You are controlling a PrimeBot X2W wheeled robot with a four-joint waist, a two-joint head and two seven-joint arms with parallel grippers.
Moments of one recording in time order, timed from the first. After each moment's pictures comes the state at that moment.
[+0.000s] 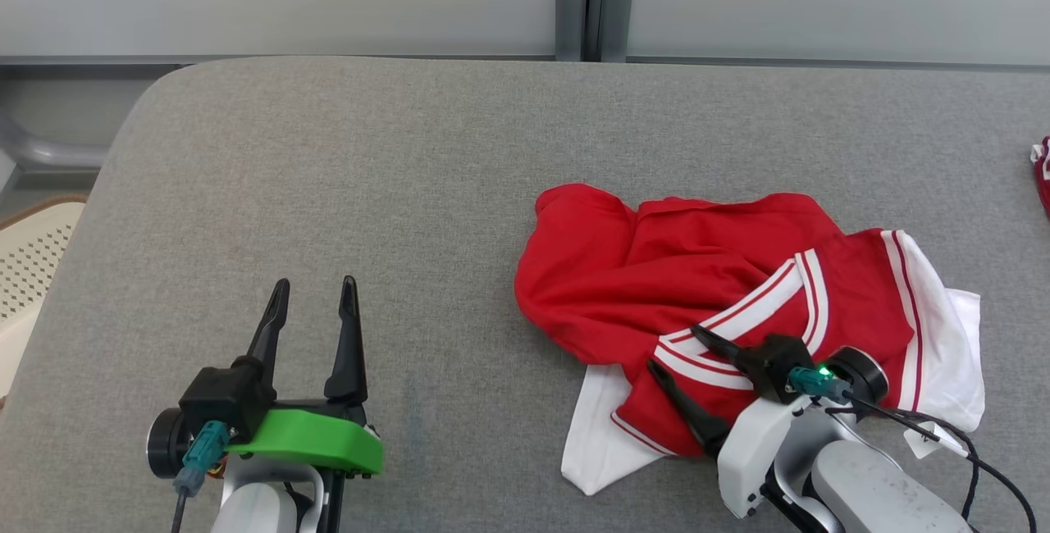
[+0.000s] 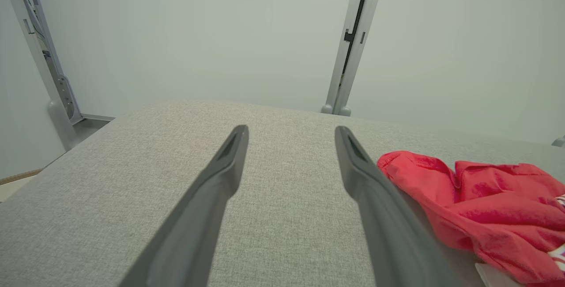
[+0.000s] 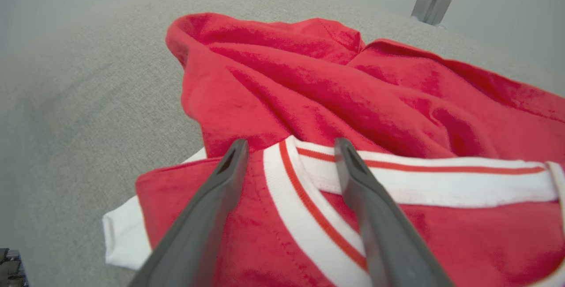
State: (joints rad) left arm -0.13 0.05 -0.15 0.23 -0.28 -0.04 -0.26; right arm -0.33 -0.31 0.64 0.46 0.37 0.13 -0.15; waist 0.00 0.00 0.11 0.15
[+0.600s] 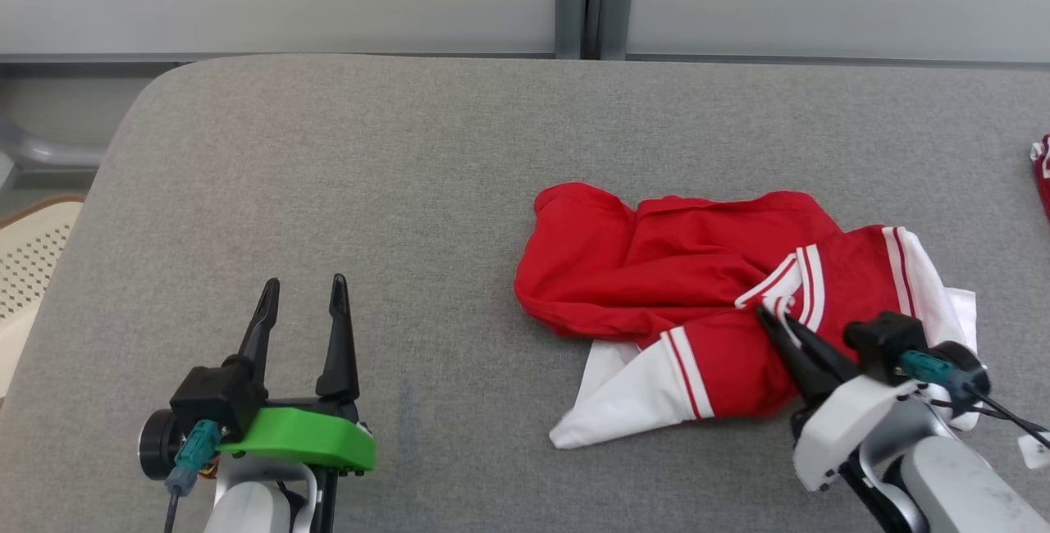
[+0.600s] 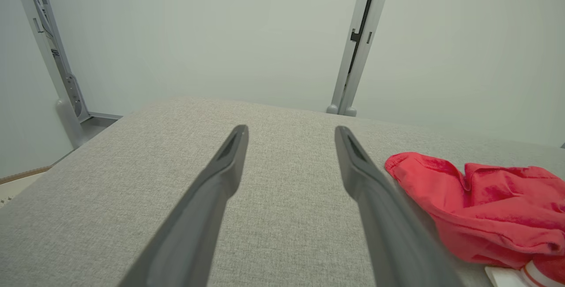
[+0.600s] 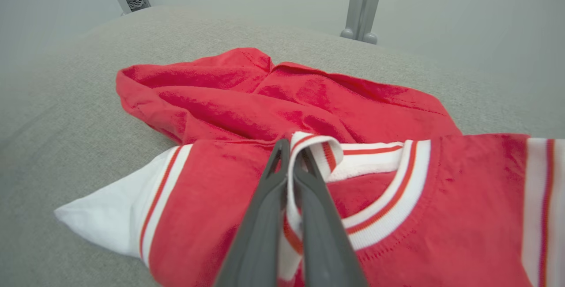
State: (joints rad) left arm -0.14 0.05 -0.13 0.23 -0.28 -0.03 -0.26; right arm -0.20 -0.36 0.38 0.26 0.36 0.13 -0.07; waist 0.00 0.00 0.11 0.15
